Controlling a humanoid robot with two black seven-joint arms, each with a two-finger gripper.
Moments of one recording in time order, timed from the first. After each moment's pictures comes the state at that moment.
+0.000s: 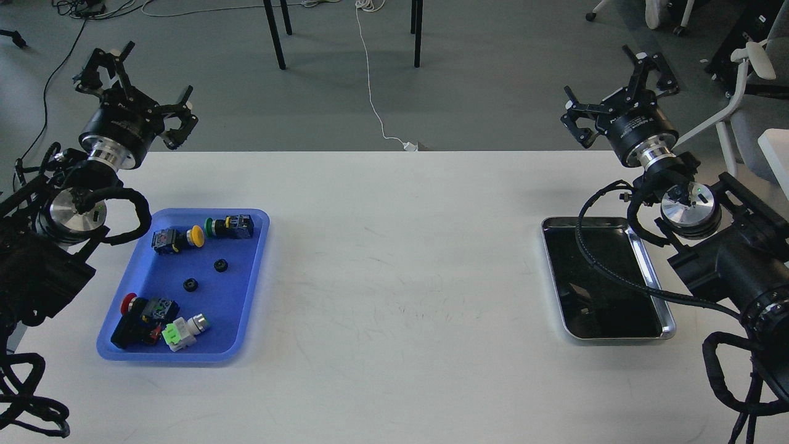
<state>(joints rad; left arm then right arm) -0.81 0.42 -0.74 -0.53 -0.25 -0.49 -0.24 0.85 -0.24 0.91 0.46 0.15 0.49 0.11</state>
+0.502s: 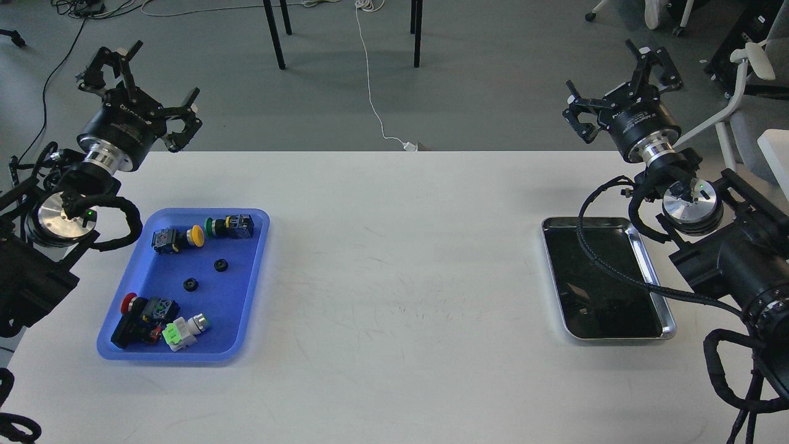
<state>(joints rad) -0.75 0.55 -0.71 -0.75 -0.23 -0.49 -0.23 0.85 -0.24 0.92 0.47 0.15 0.49 0.11</state>
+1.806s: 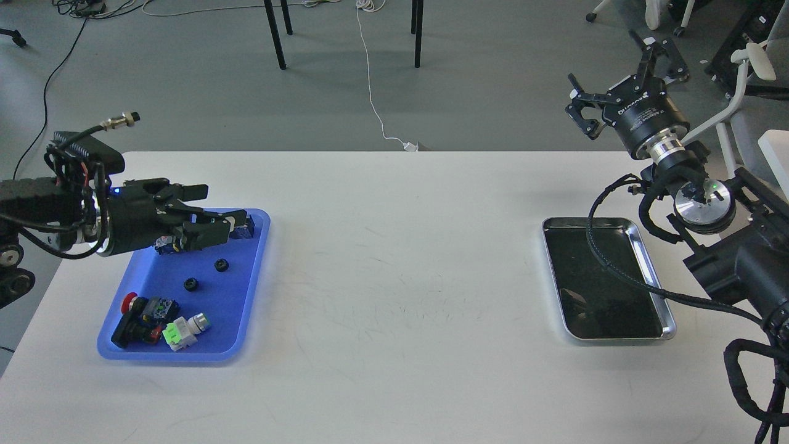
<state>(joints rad) -0.72 1.01 -0.42 -1.47 1.85 -0.20 -0.29 0.81 -0.31 0.92 0.60 0.15 0.49 0.11</state>
